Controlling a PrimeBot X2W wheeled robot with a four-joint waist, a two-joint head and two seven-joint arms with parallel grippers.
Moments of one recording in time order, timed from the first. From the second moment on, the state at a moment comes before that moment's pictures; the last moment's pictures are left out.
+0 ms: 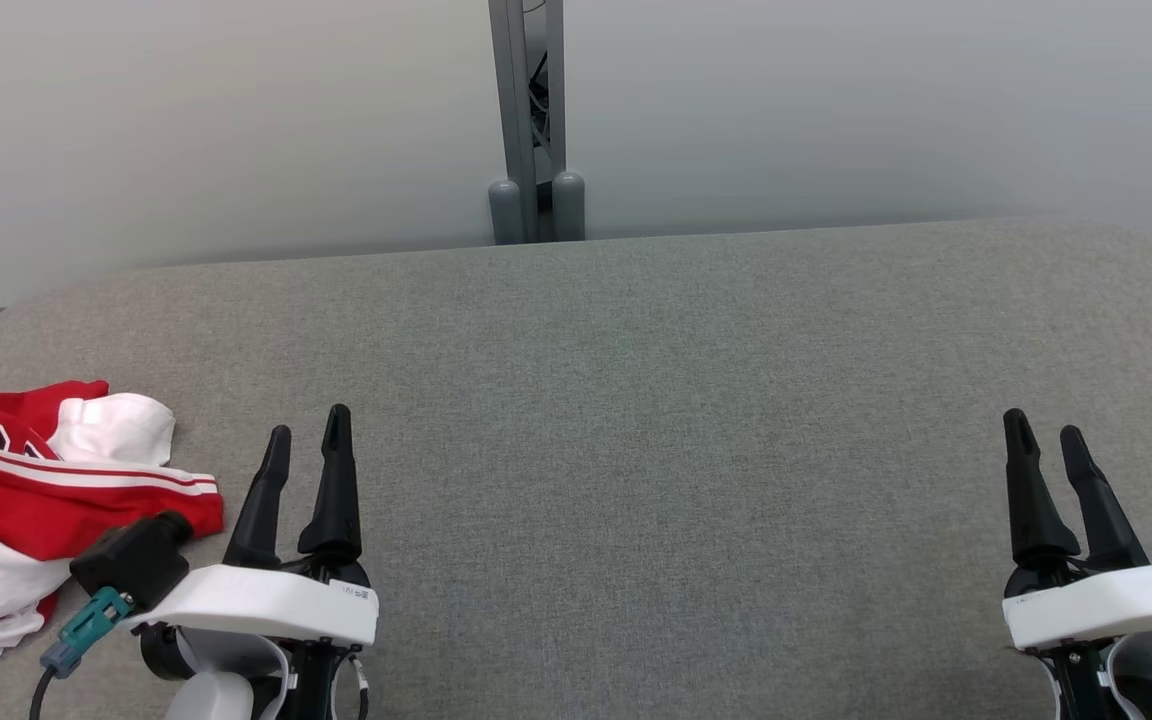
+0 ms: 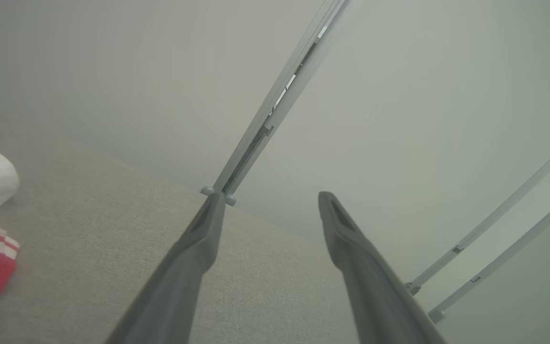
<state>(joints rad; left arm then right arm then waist) -0.10 0.04 -0.13 0.13 -0.72 0.01 -0.15 -0.07 -0.04 -0.08 0.11 0.61 0.13 -0.06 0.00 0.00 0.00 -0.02</state>
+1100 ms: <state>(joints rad) -0.06 0.05 -0.11 0.06 -0.39 0.04 -0.21 -0.07 -0.04 0.01 0.06 0.26 0.13 -0.17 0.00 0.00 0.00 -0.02</state>
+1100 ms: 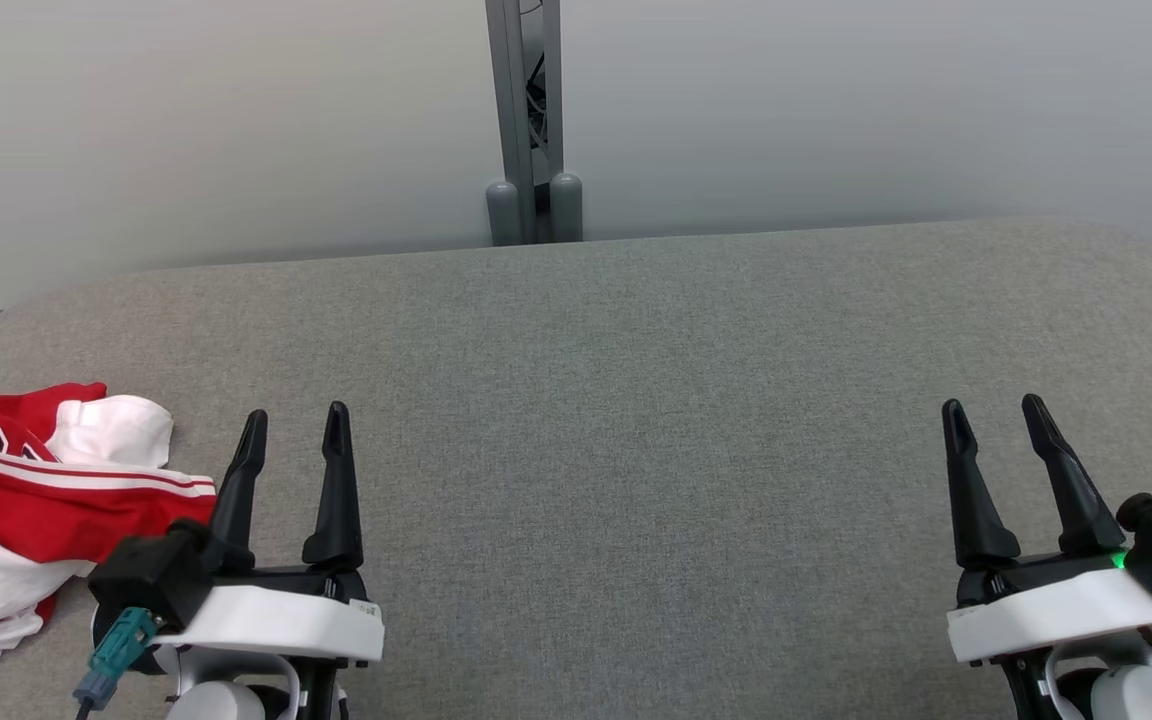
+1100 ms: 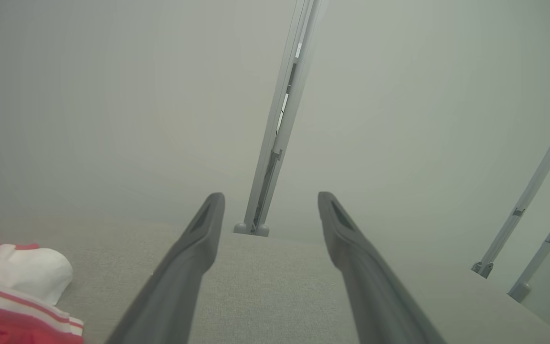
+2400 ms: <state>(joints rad) -0.02 0.05 -0.10 0.05 -0.09 0.09 -0.26 -0.08 -0.05 0.07 0.04 -0.02 0.13 -0.26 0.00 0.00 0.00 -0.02</state>
